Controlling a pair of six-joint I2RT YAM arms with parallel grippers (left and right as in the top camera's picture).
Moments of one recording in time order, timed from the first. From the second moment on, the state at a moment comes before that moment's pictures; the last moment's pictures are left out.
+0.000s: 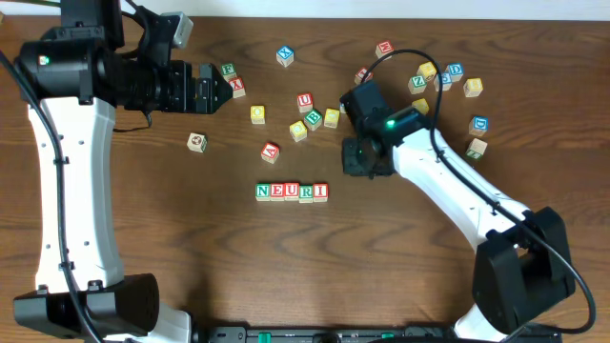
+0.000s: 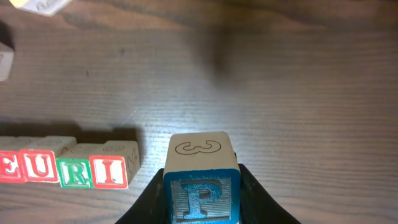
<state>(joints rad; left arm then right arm) 0.07 1.69 1.98 -1.42 0.52 0.12 0.51 1.79 1.35 -0.88 0.03 0.49</state>
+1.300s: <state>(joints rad) 0.07 1.69 1.98 -1.42 0.52 0.12 0.64 1.79 1.15 -0.69 0.08 0.62</state>
